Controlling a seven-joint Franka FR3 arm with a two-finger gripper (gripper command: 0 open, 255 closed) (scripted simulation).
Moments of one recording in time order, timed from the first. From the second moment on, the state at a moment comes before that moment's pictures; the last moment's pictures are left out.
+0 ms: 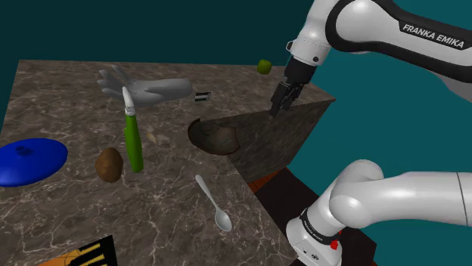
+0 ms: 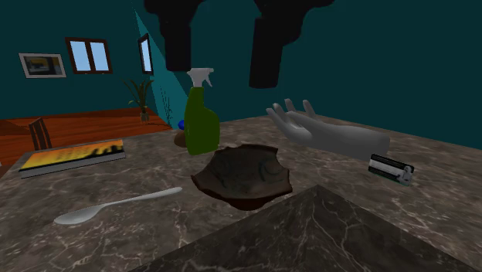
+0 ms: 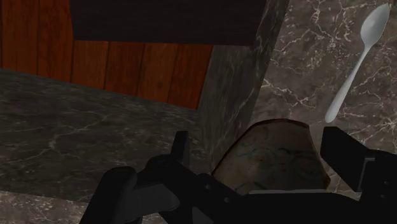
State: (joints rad) arm 0.01 -0.78 0.03 -2.38 0.12 1.59 -0.04
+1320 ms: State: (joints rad) arm 0.07 -0.16 0.30 -2.08 0.09 1.90 0.22
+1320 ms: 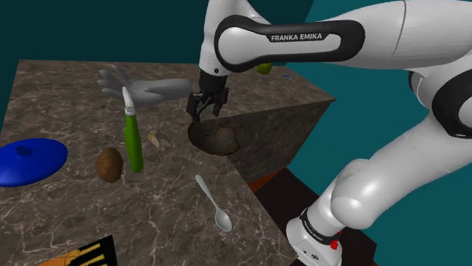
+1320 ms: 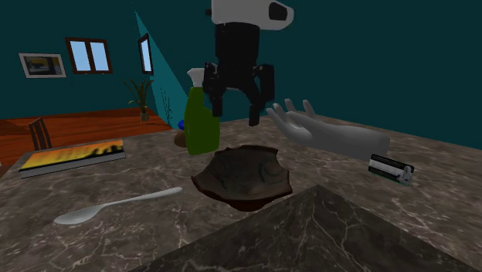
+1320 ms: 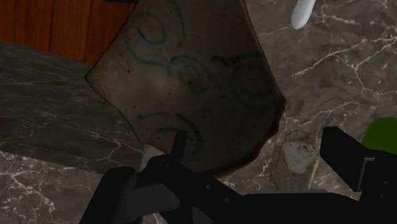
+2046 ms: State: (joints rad) arm 0.15 0.31 0.35 -1.68 -0.10 1.92 0.41
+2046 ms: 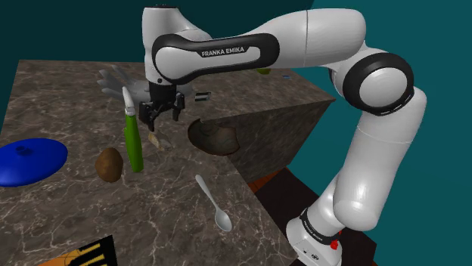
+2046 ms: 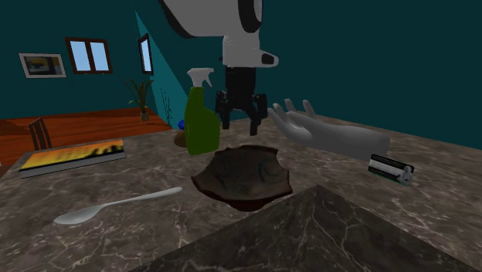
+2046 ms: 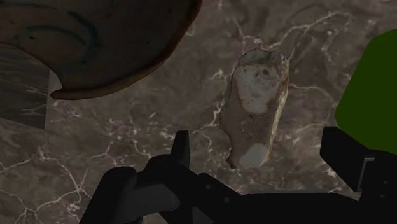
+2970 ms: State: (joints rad) arm 0.18 0.40 0.35 -1.68 -0.14 2.00 0.44
